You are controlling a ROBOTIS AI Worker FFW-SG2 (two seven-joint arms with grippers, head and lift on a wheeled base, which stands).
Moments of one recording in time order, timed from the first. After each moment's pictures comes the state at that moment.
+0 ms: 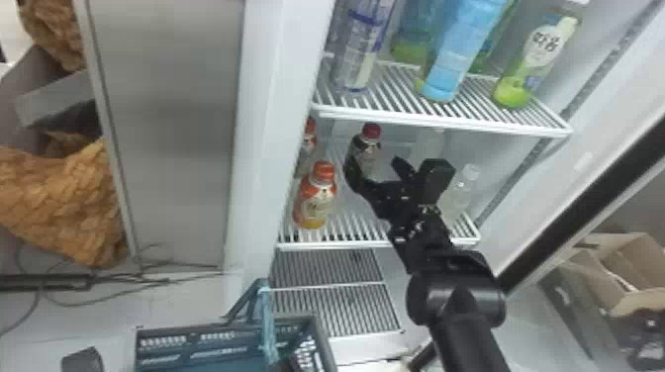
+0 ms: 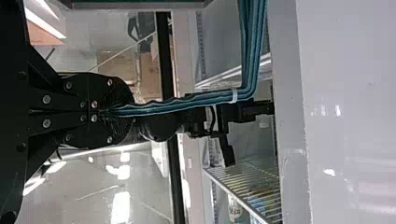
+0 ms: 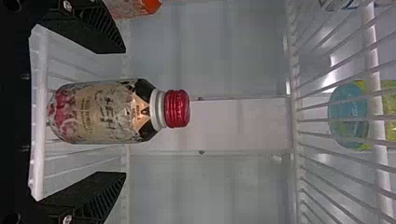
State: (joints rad) left arm 0.45 0.16 -0.15 -1.96 1.36 0.95 -0.32; right arm -0.16 -0.18 -0.11 -1.33 -0.18 -0.02 0.21
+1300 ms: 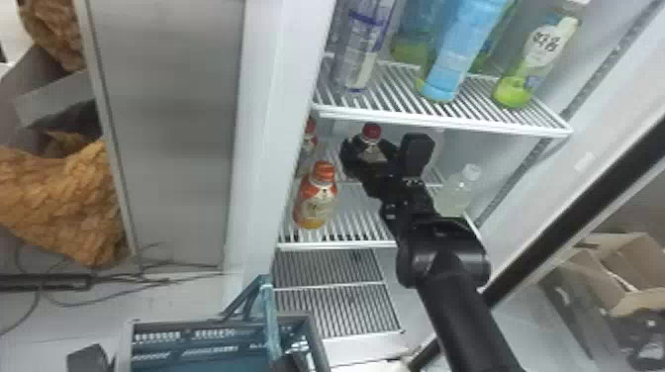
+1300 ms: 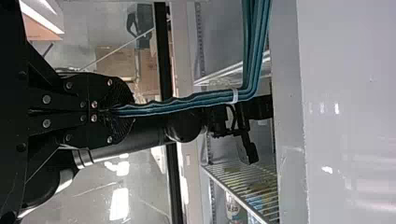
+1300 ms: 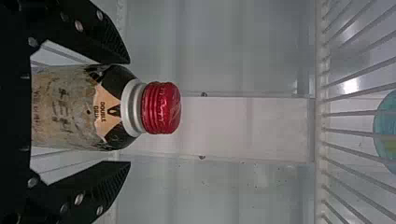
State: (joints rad) left arm 0.43 0.16 -0.17 -1.94 1.37 0.94 -0.32; right arm -0.35 -0.20 -0.03 -1.12 -0.14 -0.01 0.15
